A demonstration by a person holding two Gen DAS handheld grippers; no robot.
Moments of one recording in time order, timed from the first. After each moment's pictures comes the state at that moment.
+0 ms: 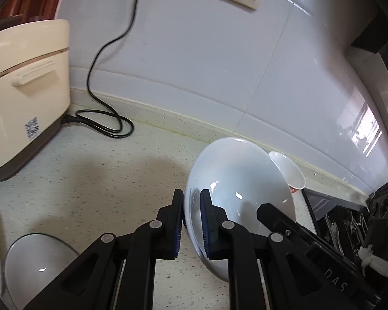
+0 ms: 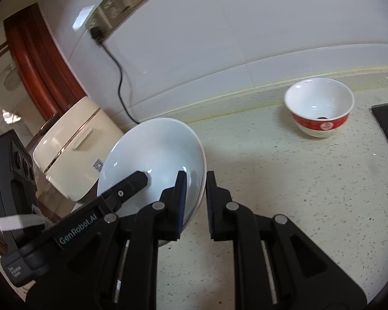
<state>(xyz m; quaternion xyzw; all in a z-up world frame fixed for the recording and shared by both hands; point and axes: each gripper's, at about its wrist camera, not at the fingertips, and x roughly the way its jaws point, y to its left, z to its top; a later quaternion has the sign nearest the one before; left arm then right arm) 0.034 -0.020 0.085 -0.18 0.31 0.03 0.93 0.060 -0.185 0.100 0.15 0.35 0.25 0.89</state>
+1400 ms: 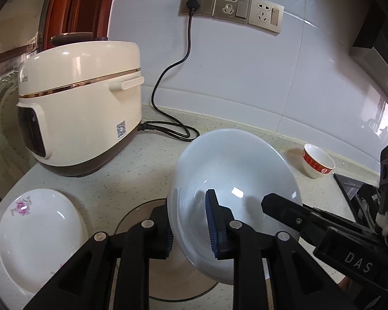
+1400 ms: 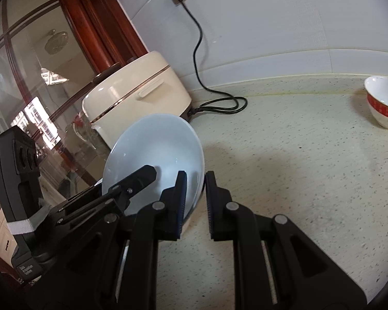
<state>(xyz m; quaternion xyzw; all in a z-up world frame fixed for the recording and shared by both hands) -0.065 0.030 0.085 -0.11 0.29 0.12 0.94 0.005 -0.107 0.098 0.11 0.35 0.39 0.85</state>
